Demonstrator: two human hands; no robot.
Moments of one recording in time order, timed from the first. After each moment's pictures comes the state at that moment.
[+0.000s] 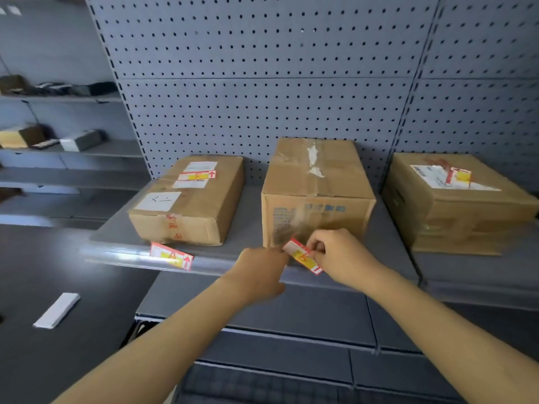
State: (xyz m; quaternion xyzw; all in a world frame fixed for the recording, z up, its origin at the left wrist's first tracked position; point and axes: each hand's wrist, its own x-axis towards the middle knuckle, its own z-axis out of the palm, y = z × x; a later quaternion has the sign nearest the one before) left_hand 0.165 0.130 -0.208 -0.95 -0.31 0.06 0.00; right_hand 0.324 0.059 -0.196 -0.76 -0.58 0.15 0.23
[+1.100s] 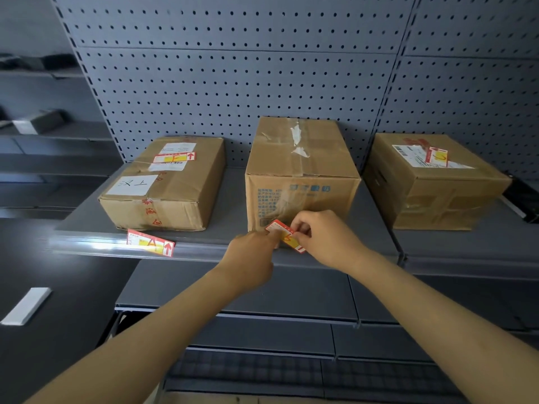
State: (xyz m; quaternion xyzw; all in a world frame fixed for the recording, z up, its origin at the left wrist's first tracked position) left_hand 0.170 0.125 -0.222 -0.94 -0.33 -0.03 -0.05; right_hand 0.323 0.058 -0.205 -0.75 -0.59 0.13 0.25
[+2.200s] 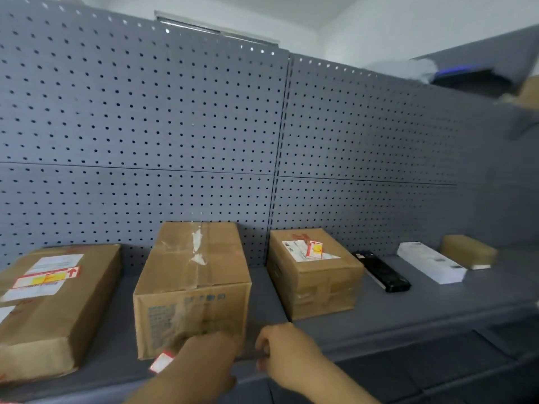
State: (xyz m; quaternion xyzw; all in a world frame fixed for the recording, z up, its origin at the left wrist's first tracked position) left_hand 0.252 0.087 -0.175 -0.98 -0.19 0.08 0.03; right_hand 0.373 -0.017 -0.165 -0.85 -0.49 0.18 0.09
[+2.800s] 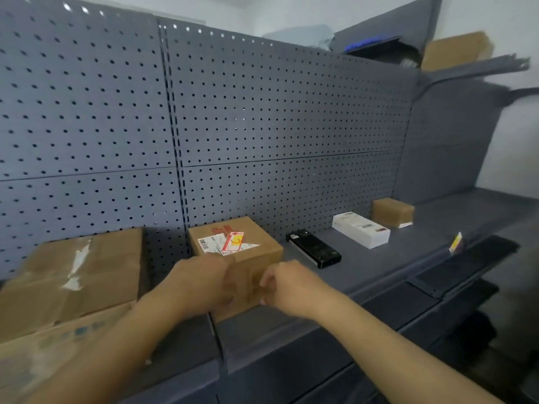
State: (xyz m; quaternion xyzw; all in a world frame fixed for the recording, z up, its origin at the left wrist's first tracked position) left_hand 0.399 0.031 -0.088 -0.99 -0.13 -0.02 0.04; right_hand 0.498 -0.114 -0.111 -0.89 -0.42 0.08 0.18
